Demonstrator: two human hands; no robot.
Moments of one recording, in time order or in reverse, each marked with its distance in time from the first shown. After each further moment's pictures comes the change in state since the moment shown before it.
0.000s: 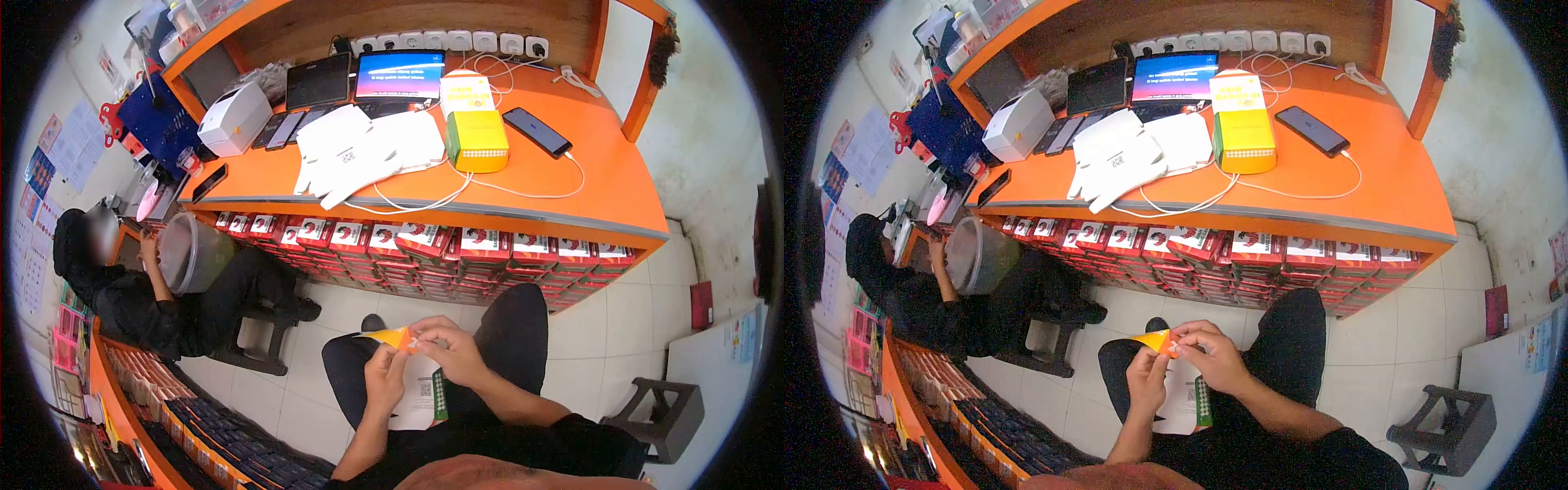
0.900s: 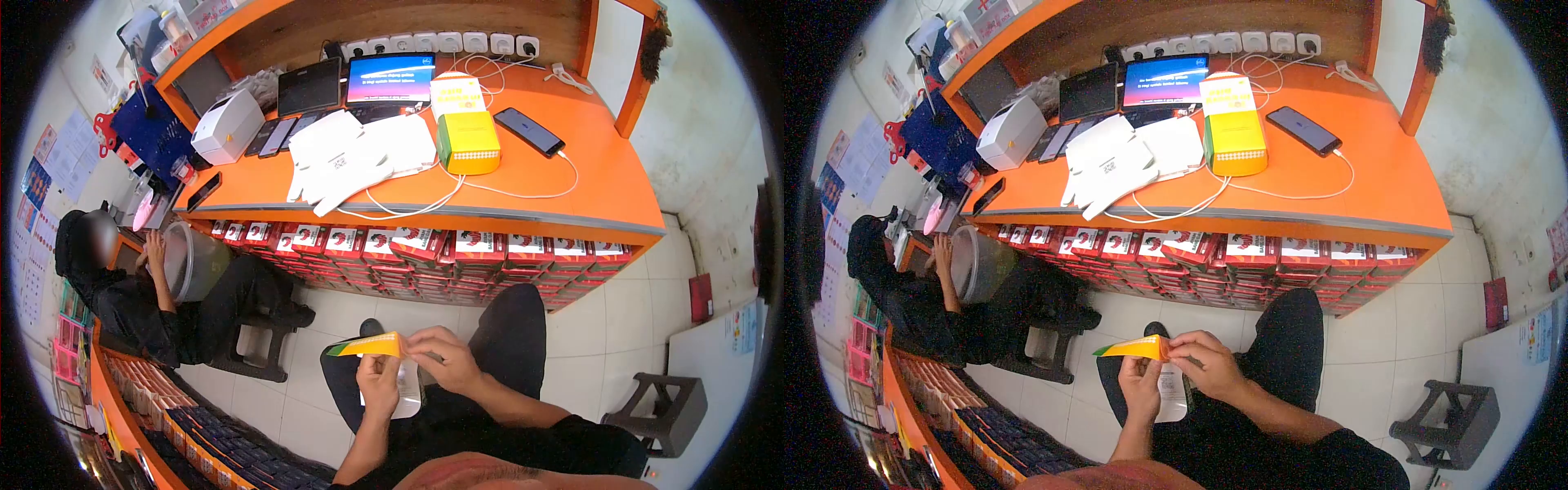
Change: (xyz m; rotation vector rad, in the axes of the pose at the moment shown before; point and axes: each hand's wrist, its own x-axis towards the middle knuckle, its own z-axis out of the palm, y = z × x) left_hand 0.001 -0.008 -0.003 -0.086 0.106 -0.011; right_hand -0.007 -0.002 0.000 -0.282 -0.006 -0.181
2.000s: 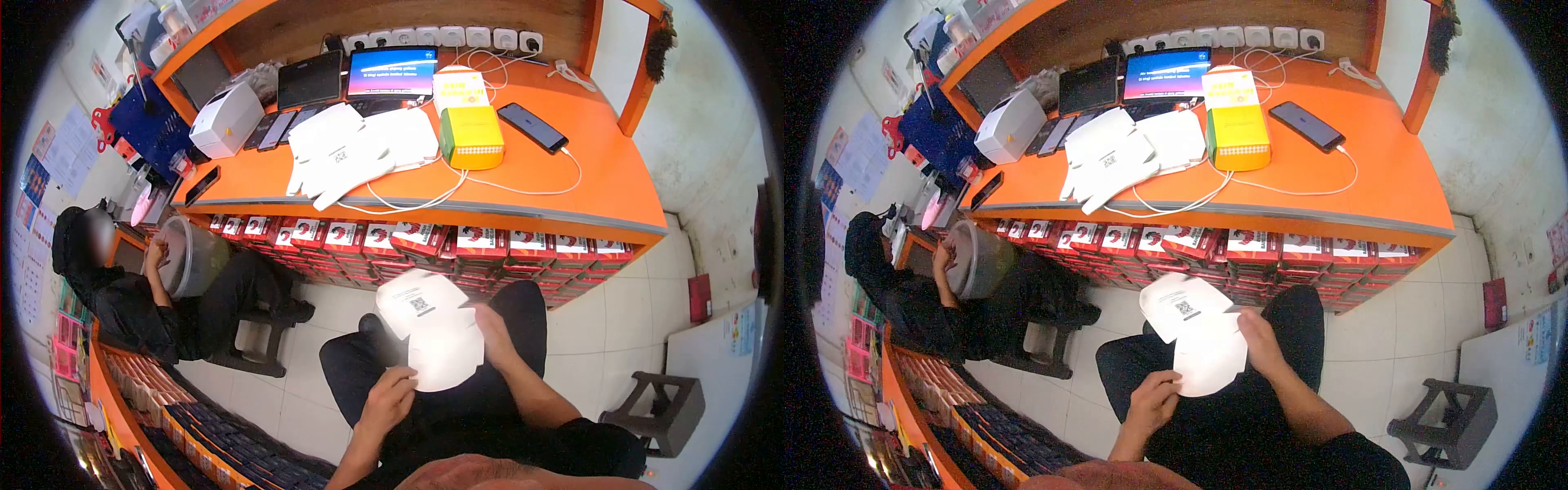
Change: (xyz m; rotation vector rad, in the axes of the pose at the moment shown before) left_hand -0.026 0.015 -0.024 0.718 -0.448 0.462; right_hand -0.021 0.070 -0.054 0.291 0.230 0.446
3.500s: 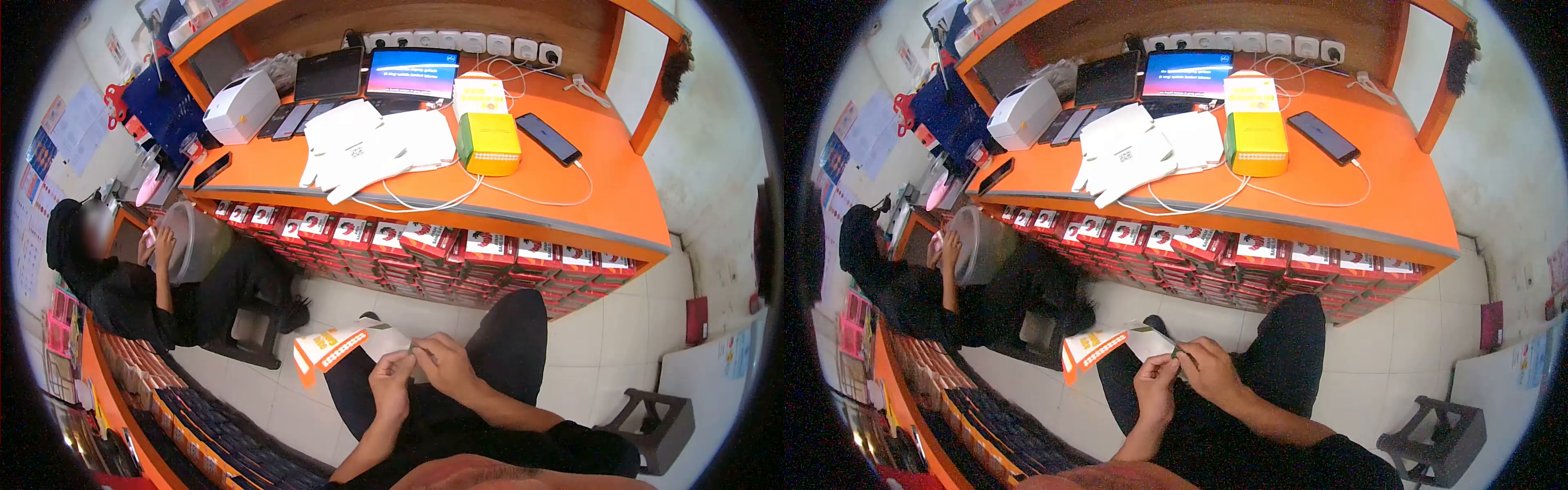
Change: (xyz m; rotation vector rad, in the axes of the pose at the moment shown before) left_hand 0.006 -0.021 0.052 -0.962 0.533 -0.764; right_hand -0.029 -0.035 0.087 -0.490 -0.114 -0.361
